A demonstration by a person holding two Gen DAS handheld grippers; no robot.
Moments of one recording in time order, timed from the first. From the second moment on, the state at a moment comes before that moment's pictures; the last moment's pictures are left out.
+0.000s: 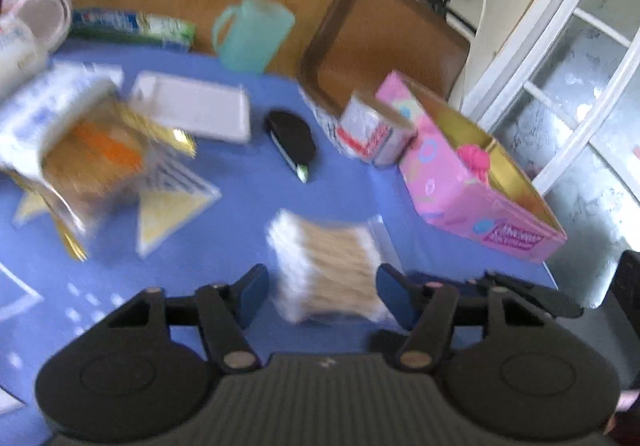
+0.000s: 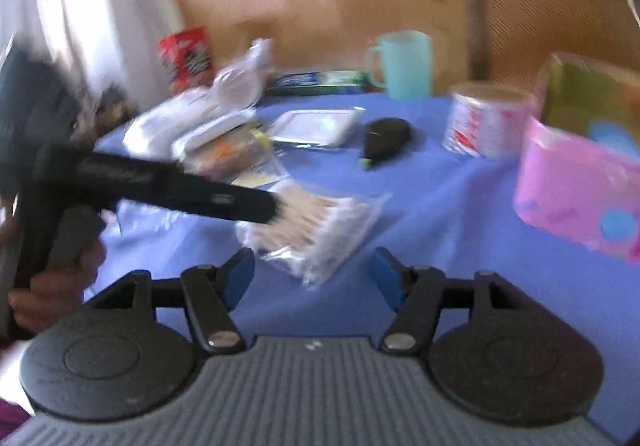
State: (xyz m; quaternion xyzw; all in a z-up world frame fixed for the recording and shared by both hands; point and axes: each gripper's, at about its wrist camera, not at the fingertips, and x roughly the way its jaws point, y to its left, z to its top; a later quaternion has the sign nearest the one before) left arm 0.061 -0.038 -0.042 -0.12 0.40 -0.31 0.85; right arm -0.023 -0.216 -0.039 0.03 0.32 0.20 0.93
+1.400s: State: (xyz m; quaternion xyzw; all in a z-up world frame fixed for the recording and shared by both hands) left arm 0.022 0.037 -0.021 -0.08 0.30 -0.20 0.93; right arm 0.030 -0.285 0.005 0.10 0.21 0.15 0.96
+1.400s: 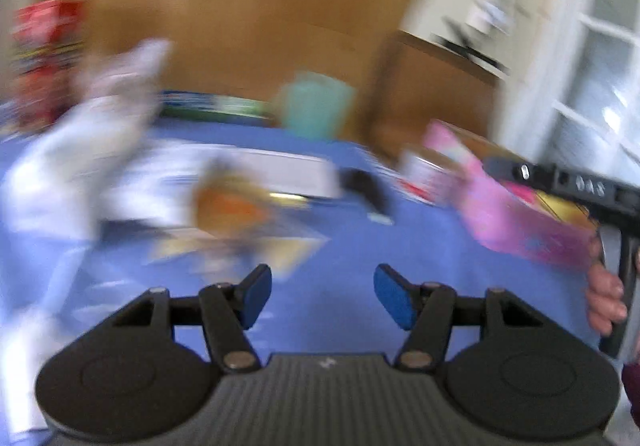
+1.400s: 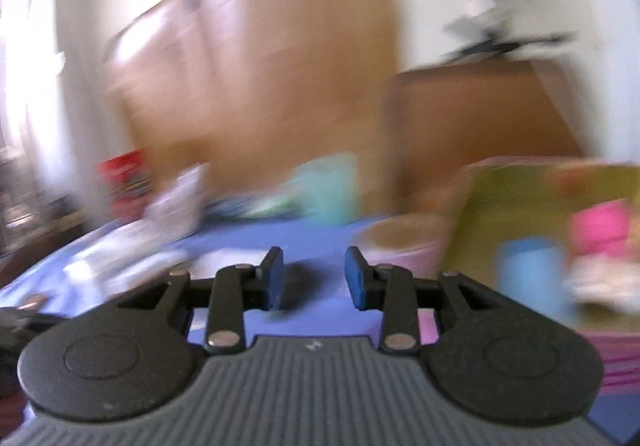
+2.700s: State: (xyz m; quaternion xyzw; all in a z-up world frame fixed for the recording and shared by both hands) left arm 0.067 0.111 -0.009 -0.20 0.28 -0.16 0.92; right arm 0.100 -0.153 -0.016 0.13 0.30 0.26 0.91
